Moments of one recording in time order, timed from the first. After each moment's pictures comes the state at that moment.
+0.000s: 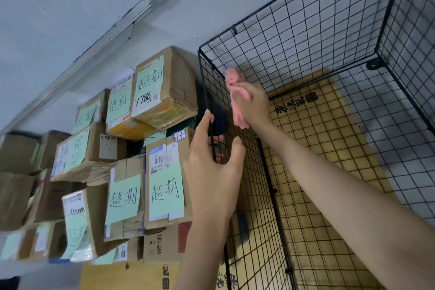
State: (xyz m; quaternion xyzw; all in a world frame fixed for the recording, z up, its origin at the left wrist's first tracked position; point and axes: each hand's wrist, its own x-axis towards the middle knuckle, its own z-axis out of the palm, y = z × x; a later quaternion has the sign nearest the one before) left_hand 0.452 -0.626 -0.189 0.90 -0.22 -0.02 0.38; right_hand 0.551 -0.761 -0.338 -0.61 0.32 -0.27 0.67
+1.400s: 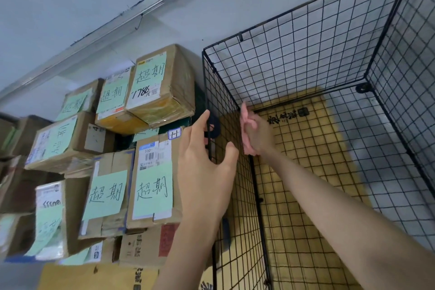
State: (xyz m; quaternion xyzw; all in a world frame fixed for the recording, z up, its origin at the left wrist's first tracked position) left_hand 0.459 -0.622 -0.193 0.91 -0.23 0.00 0.34; right_hand 0.523 -0.754 -0.399 -0.66 0.36 -0.14 0.64
